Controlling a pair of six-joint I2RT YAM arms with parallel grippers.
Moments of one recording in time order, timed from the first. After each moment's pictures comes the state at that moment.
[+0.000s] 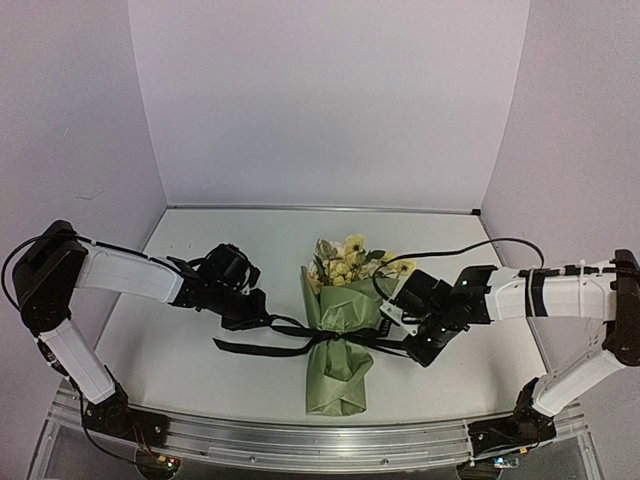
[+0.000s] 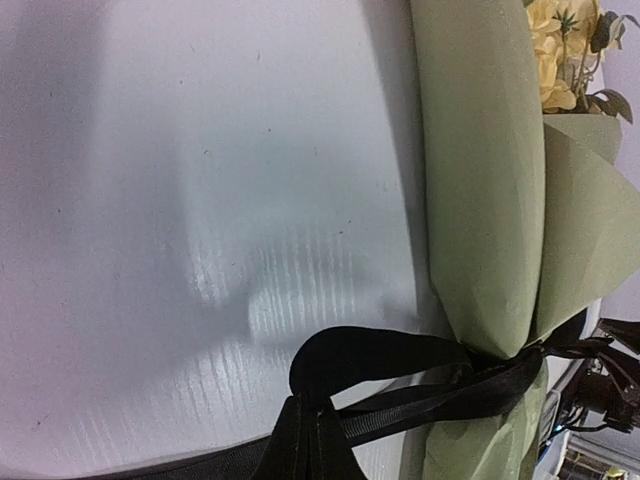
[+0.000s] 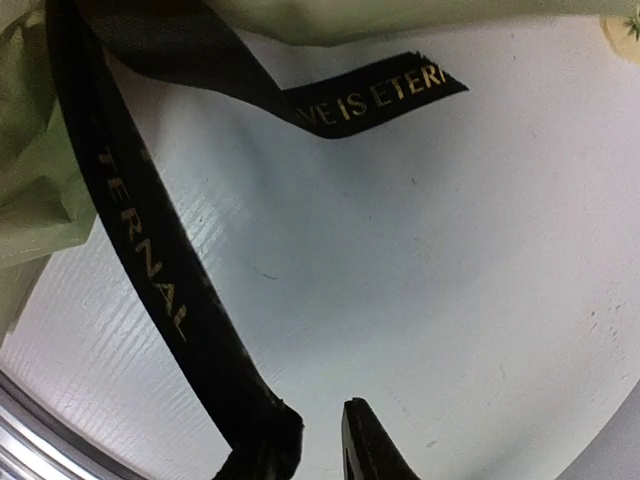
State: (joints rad) left arm -0.75 1.64 0.85 -0.15 0.22 -0.80; right arm 0.94 1.45 0.89 -0.78 0.19 0.12
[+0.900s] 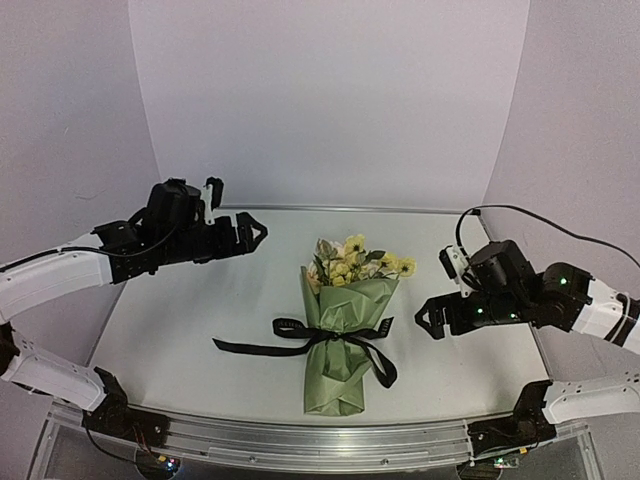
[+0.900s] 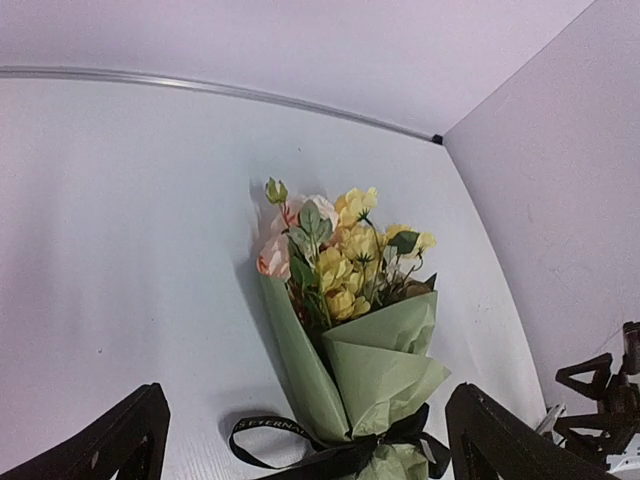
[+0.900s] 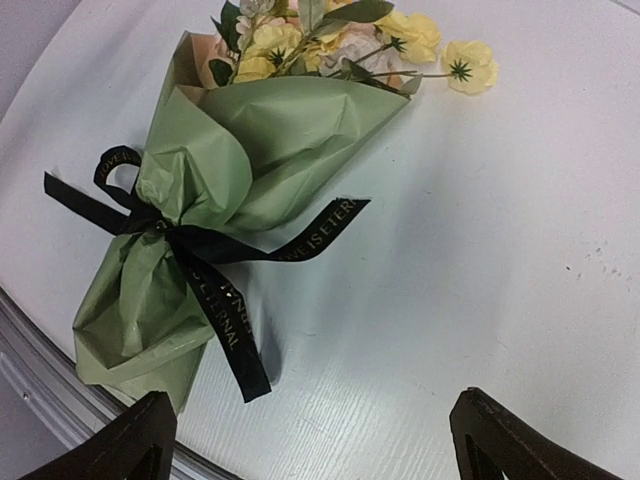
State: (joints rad) left arm -0.76 1.23 1.00 -0.25 -0.08 -0.65; right arm 0.86 0.95 0.83 -0.75 0.16 0.48
